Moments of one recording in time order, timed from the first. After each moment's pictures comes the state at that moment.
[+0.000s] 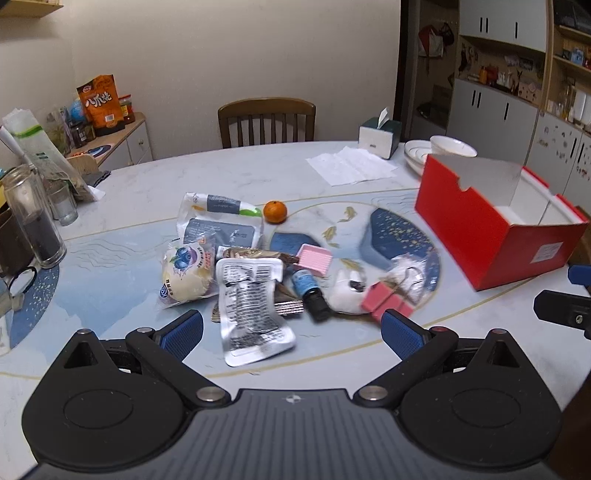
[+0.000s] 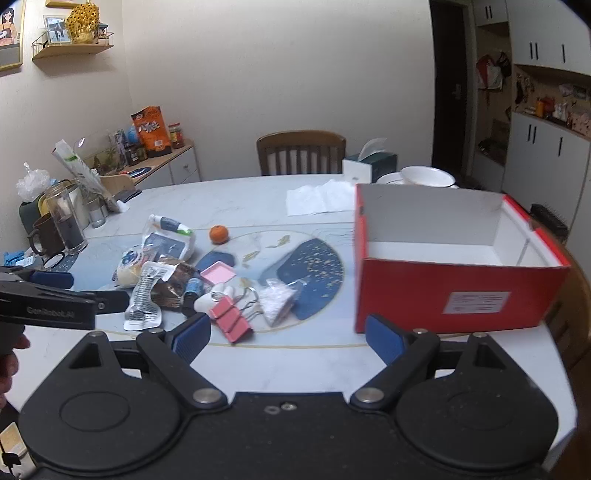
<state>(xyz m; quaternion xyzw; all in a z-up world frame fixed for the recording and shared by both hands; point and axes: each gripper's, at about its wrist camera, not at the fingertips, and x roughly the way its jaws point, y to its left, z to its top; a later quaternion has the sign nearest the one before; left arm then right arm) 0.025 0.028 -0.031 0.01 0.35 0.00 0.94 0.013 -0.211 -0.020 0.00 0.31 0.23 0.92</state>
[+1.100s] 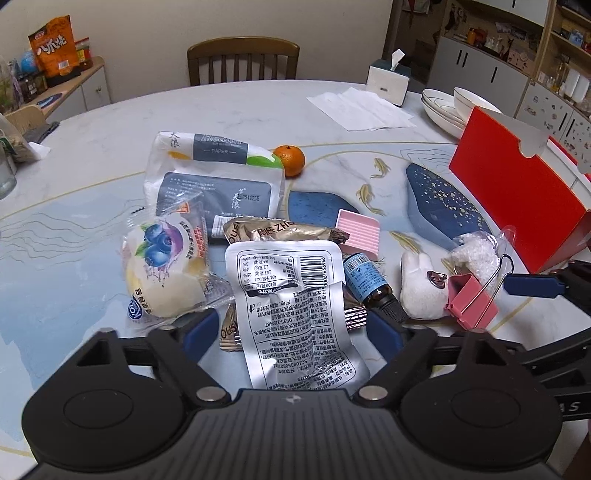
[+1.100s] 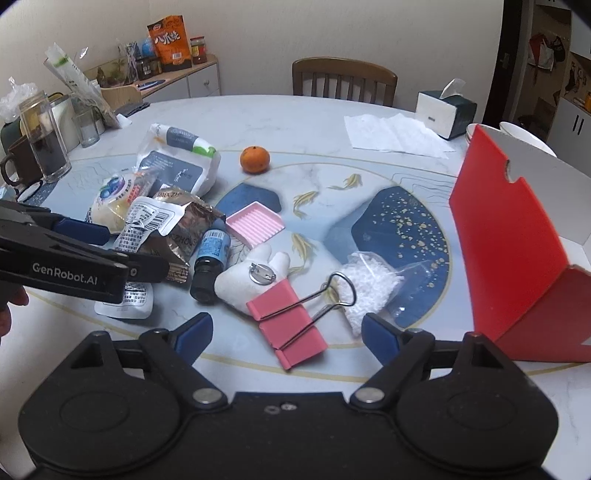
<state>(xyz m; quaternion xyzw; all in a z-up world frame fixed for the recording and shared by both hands) 0.127 0.088 -0.100 -0.01 0.44 -0.06 0.90 0.095 -0.088 -0.096 -0.09 0.40 0.25 0.87</state>
